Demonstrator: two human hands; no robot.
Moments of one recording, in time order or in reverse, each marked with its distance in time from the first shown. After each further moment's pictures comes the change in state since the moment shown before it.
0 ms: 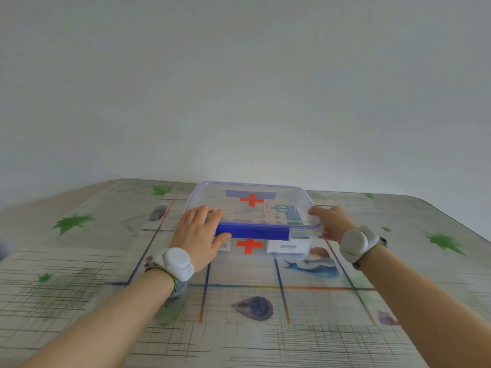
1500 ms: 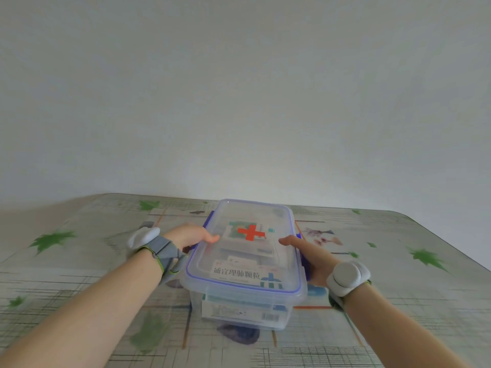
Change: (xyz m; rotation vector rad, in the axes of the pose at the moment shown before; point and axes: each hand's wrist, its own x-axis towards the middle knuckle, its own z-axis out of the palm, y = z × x) left_hand 0.058 0.005 -0.038 -0.968 -0.732 -0.741; right_hand -0.027 0.022 0.014 0.430 -0.502 0.160
